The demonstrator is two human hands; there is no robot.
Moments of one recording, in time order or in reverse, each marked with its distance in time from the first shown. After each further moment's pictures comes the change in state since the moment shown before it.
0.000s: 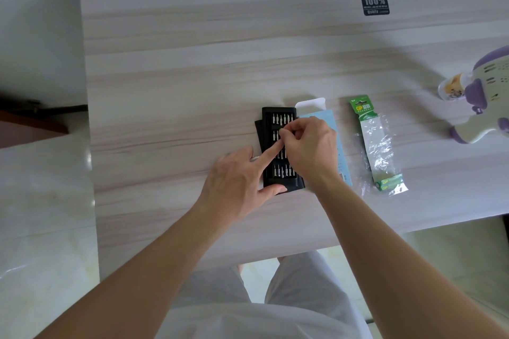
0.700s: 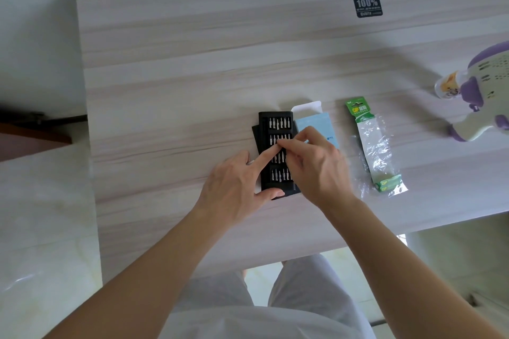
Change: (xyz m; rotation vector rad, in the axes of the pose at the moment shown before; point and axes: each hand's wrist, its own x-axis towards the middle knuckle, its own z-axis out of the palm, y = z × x) left_hand 0.005 0.000 -0.009 -0.024 -0.208 -0.098; right_hand -0.017 0.035 -0.008 -0.185 0.133 -0.537
